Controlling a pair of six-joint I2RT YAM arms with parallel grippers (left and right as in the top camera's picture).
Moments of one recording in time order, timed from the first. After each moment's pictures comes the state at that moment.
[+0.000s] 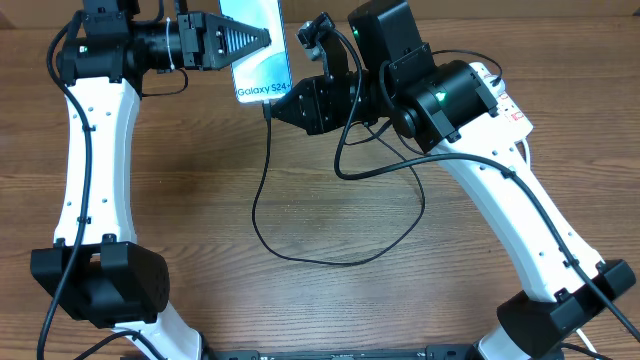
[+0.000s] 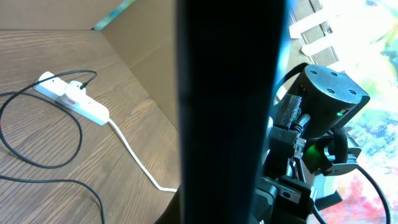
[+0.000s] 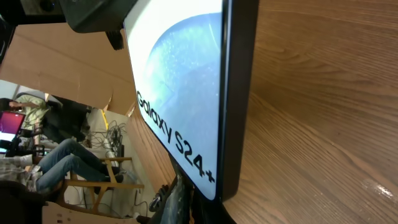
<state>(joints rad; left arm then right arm) 0.06 1.87 1.94 -0.76 1.54 -0.28 0.56 1.78 1.98 -0.93 -0.68 0.36</state>
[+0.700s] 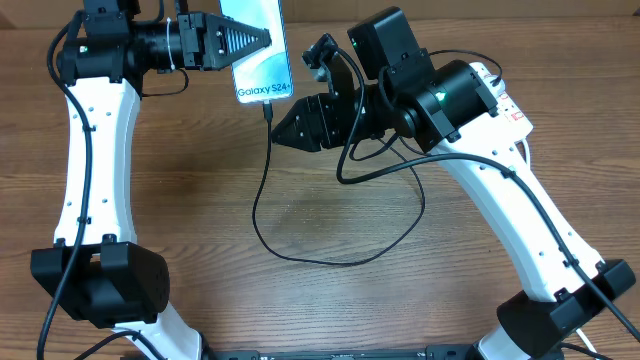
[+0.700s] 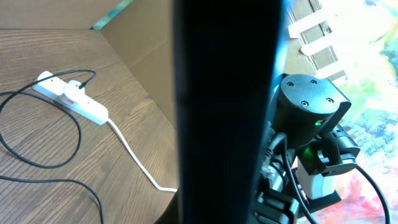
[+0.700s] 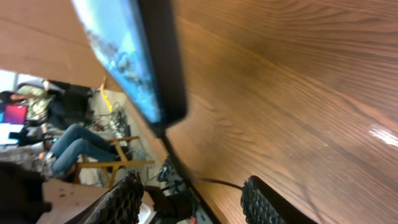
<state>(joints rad) 0.06 1.87 1.94 -0.76 1.54 -0.28 0.56 1.78 1.98 -1.10 -0.73 0.35</state>
